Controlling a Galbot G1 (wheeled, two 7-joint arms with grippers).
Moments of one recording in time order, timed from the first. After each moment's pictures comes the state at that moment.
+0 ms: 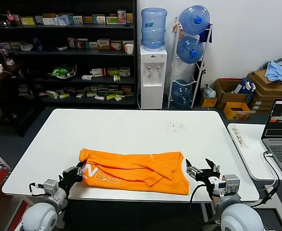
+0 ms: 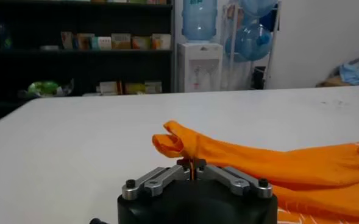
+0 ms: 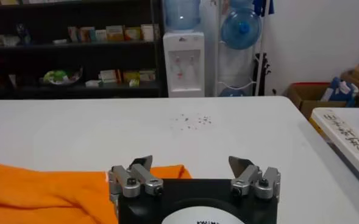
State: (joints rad) left arm 1.34 -0.95 -0.45 -1.75 -0.52 0.13 0.01; right arm -1.41 1.05 0.42 2.19 0.66 -0.55 0.36
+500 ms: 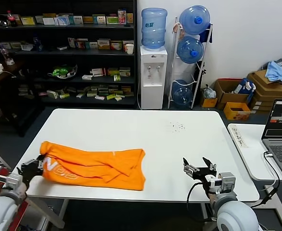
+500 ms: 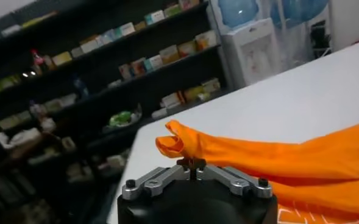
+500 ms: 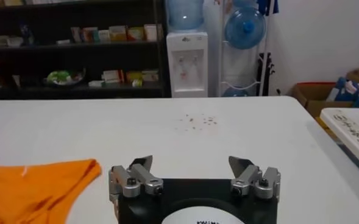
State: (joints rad) left arm 1.39 -0.80 -0.69 -1.63 -0.35 0.09 0.06; right arm -1.37 1.06 0.39 2.16 0.65 -0.54 0.36
